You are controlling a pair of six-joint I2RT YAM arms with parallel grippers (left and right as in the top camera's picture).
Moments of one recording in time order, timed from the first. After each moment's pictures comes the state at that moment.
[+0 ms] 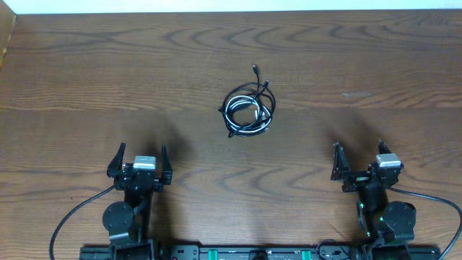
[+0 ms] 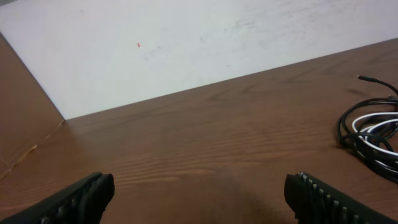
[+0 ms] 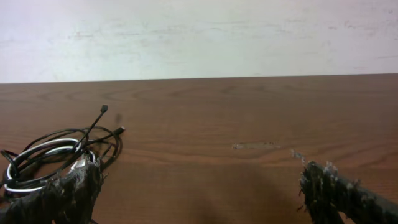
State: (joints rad) left arm 0.16 0.01 0.01 -0.09 0.17 0.27; right arm 0.09 0.01 0.01 -0.07 -0.01 0.09
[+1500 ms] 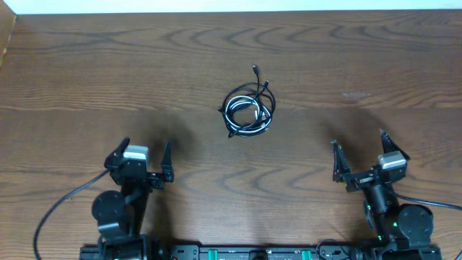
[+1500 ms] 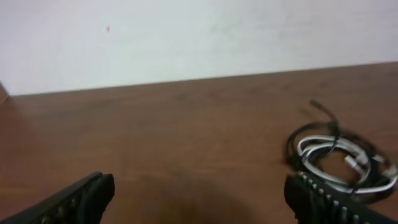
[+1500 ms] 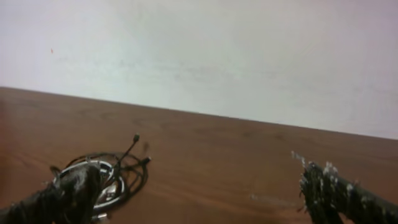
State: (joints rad) left arm 0.16 0.25 0.25 -0.17 0.28 0.09; right arm 0.09 0.11 0.21 -0.09 -0.14 -0.01
